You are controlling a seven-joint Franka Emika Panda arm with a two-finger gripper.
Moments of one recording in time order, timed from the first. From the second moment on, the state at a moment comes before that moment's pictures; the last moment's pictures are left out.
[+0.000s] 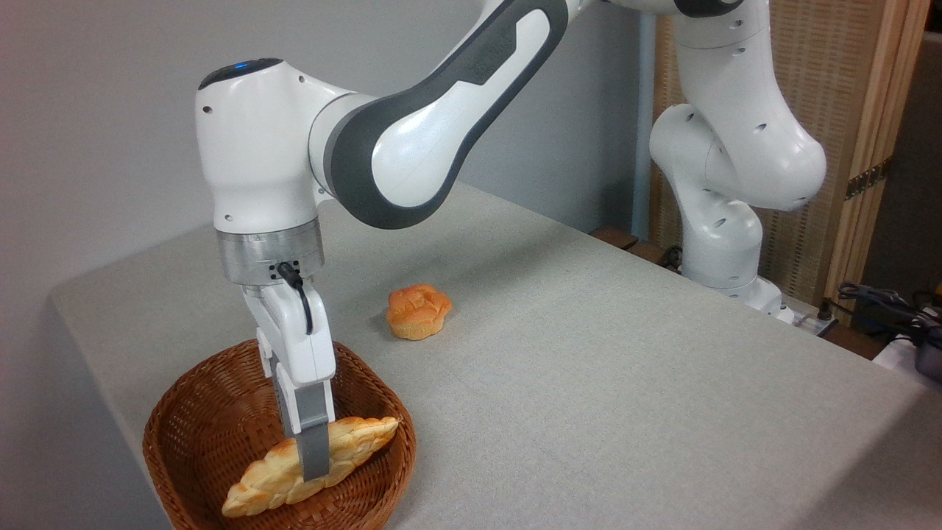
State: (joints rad) arm -0.06 0.26 -0.02 -1.75 0.17 2.18 0.79
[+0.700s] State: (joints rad) arm -0.06 0.25 -0.03 -1.74 0.17 2.19 0.79
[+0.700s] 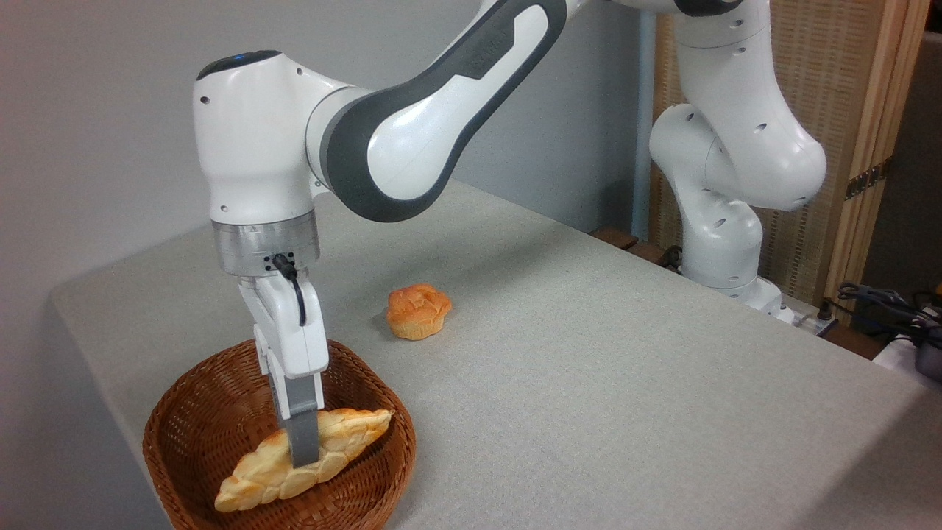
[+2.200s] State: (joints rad) arm -0.01 -0.14 0.04 -2.11 -0.31 1.73 0.79
